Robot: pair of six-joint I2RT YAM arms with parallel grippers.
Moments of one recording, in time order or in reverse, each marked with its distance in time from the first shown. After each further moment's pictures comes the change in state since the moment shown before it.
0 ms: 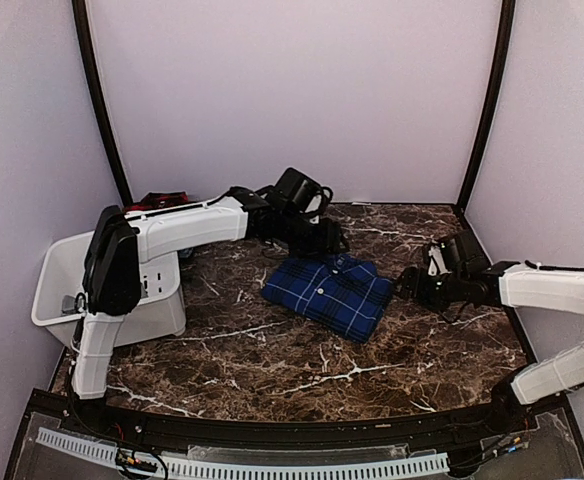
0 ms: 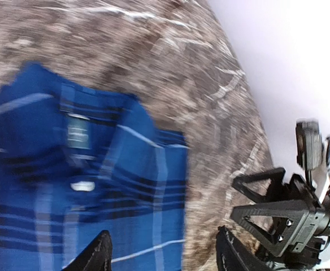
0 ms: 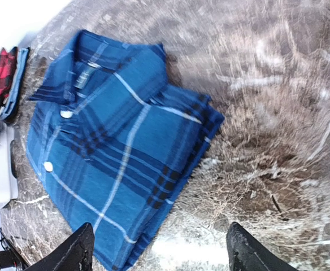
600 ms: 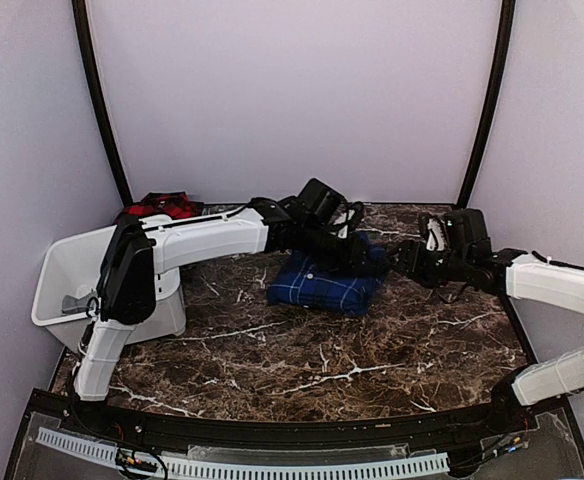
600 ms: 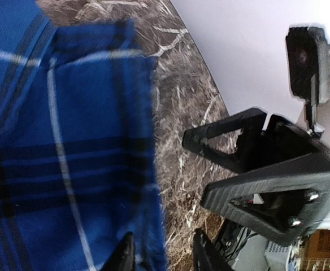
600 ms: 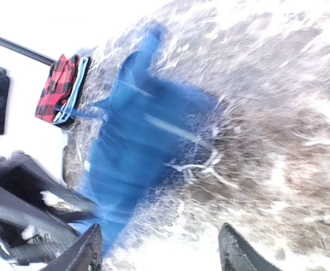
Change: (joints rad) left arm -0.037 0.002 0.010 0.023 0.206 0.031; right arm 0.023 0.030 0.101 0.121 -0.115 0.029
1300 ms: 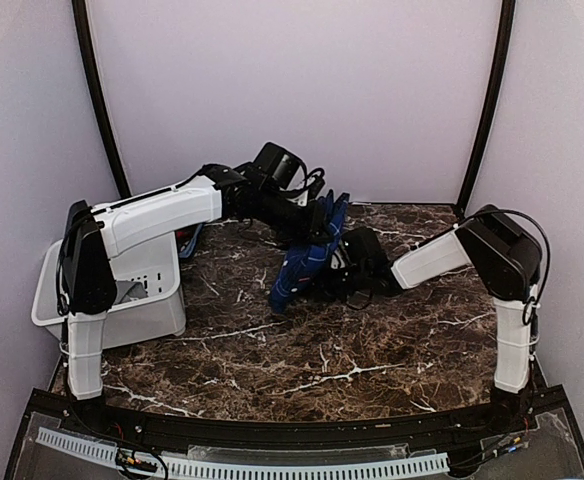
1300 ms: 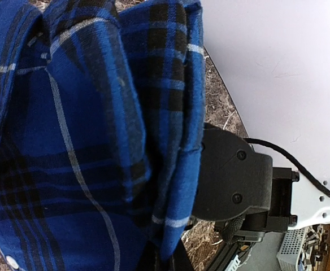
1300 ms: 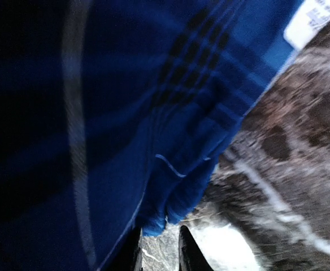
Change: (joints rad) left arm 0.091 -0.172 -0.050 -0.153 -0.059 0.093; right arm 0.253 0.782 0.396 0.375 -0.193 0.189
